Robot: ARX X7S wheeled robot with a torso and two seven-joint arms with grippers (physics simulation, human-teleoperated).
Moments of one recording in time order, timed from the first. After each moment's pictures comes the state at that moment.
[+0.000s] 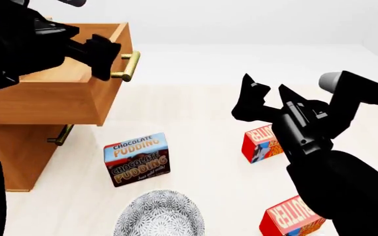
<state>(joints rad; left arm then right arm) -1.37 -0.43 0.22 0.09 -0.22 -1.50 0.58 0.62 0.28 0.06 -0.52 1.10 0.90 0.58</state>
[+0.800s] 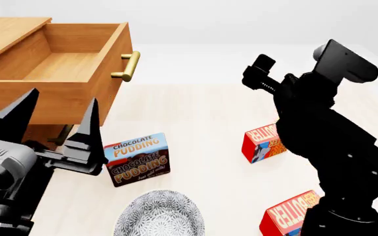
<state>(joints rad) -0.20 -0.37 -0.26 0.88 -0.59 -0.69 0.01 0.89 0.16 0.04 -0.13 0.96 0.93 0.86</state>
